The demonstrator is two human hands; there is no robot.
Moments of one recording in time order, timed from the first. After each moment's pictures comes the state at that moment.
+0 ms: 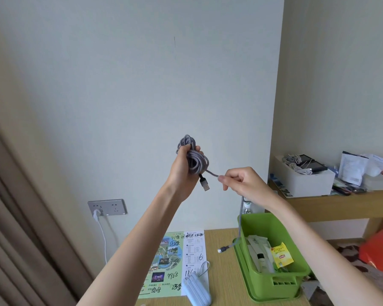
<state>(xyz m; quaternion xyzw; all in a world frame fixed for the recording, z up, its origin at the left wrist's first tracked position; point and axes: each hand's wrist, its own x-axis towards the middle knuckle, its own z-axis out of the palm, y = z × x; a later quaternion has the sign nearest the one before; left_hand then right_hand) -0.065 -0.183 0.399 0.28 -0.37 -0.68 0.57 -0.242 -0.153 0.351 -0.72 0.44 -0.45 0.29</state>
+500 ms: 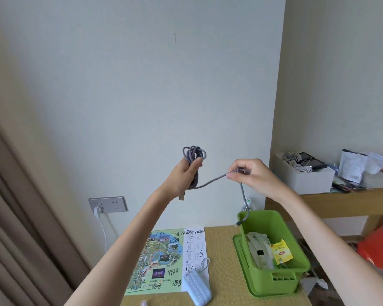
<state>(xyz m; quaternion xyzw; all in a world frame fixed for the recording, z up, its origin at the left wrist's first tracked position) -0.038 -0.188 0.375 0.44 -0.74 -0.30 0.40 -0.257 -0.151 0.363 -0.72 0.45 -0.45 0.27</state>
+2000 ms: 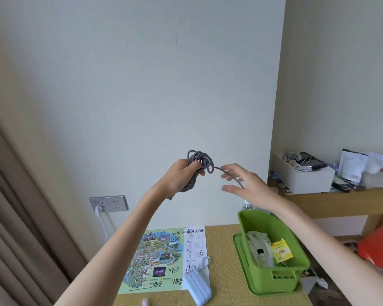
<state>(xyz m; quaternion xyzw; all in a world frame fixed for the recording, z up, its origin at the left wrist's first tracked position) -0.029 -0.172 0.391 0.46 -0.74 -0.35 0.34 -0.254 -0.157 0.327 -0.76 0.50 -0.36 0.19</state>
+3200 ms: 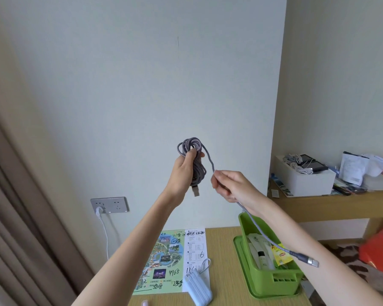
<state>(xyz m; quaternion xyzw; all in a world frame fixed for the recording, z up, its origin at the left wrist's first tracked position) -0.046 -0.167 0.384 0.38 -0.61 -0.45 0.53 -0.207 -0.143 0.347 -0.66 0.38 -0.46 0.46</state>
